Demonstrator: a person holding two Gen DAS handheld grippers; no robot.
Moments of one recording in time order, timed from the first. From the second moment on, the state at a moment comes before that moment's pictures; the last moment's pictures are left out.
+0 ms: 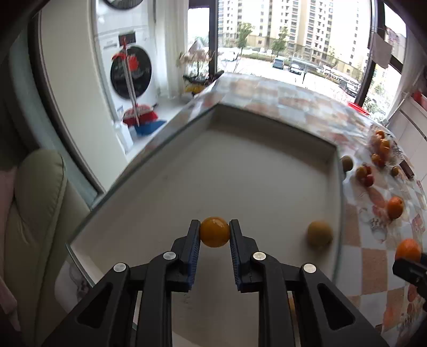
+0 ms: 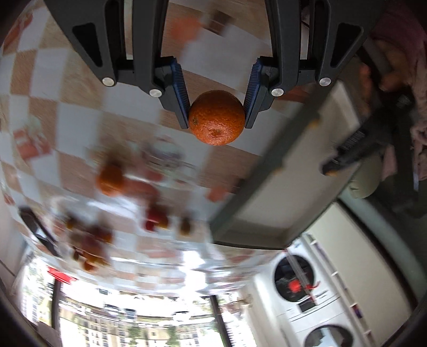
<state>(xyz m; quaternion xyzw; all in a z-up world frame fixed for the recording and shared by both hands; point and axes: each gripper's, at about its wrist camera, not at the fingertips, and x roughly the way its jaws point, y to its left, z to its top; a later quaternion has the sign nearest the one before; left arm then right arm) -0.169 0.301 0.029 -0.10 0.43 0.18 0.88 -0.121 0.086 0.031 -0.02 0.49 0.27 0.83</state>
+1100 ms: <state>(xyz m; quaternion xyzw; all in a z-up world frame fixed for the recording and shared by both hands) -0.197 0.290 0.015 -0.08 0.42 0.19 0.88 -0.109 0.201 0.032 -0.08 0.48 0.36 0.80</state>
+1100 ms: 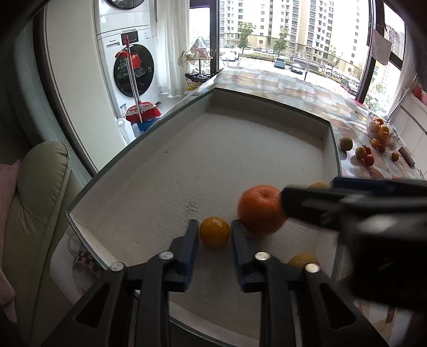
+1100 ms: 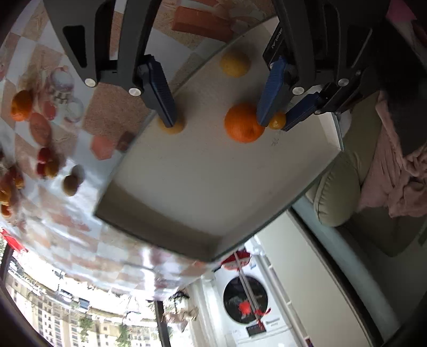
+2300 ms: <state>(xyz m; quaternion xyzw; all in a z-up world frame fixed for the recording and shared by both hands) -0.156 0.096 0.009 0.08 0.44 0.02 0.89 -0.107 -0.089 -0.022 -0.01 0.46 0.01 0.89</state>
